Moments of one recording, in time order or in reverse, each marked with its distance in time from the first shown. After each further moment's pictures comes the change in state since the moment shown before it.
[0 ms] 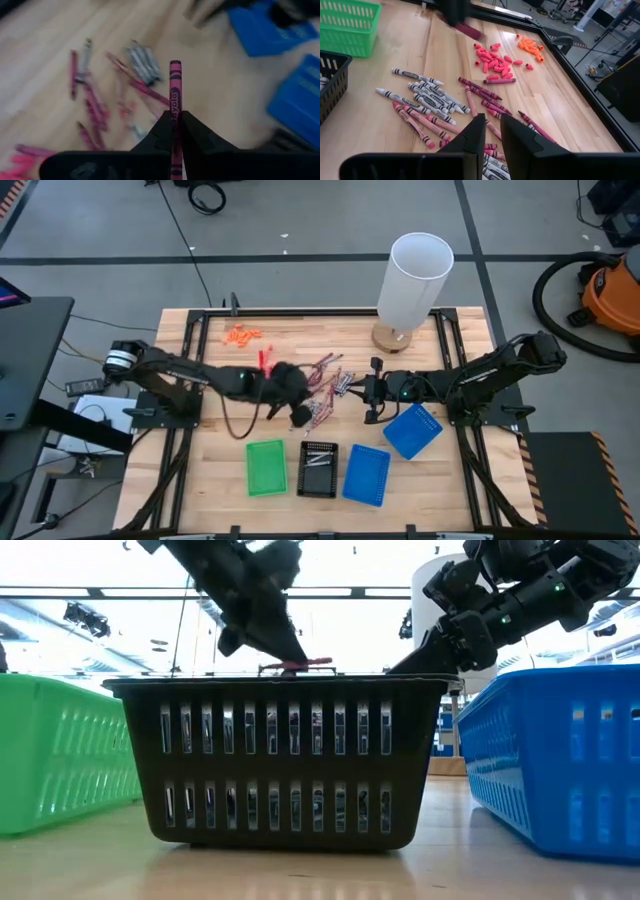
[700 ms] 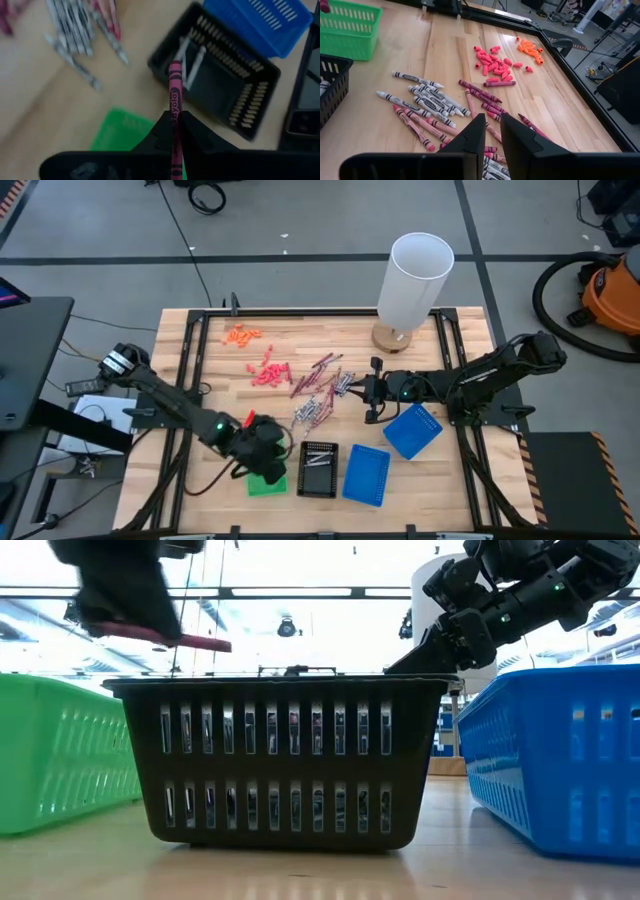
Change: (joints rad) left arm -0.449 0.001 0.000 -0.235 -0.043 -0.597; right arm 0.000 0.000 0.000 0.014 -0.003 -0.003
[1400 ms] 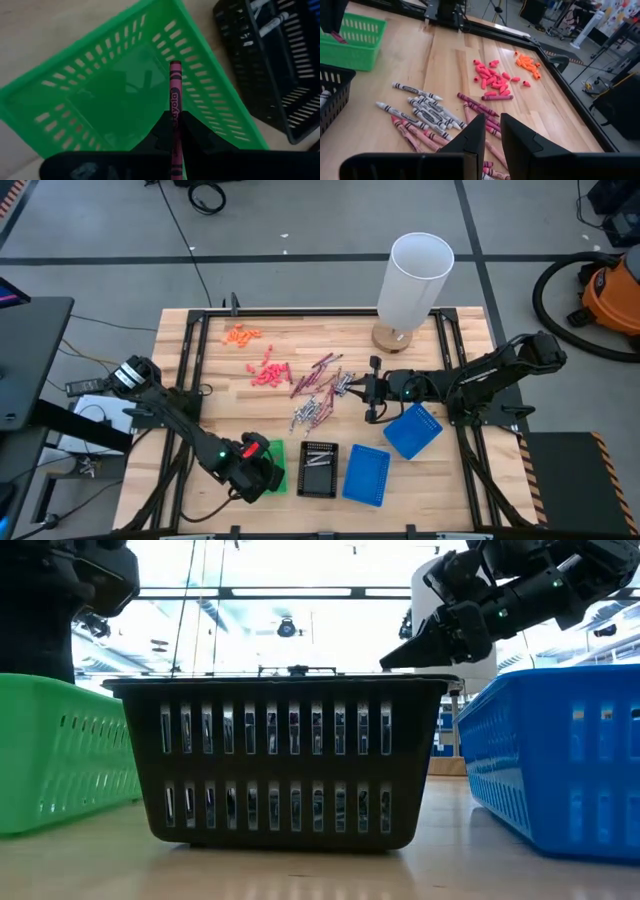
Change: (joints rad) left arm -0.134 0.155 0.001 -0.080 -0.003 -0.675; right arm -0.001 0.000 0.000 0.067 -0.017 -0.065
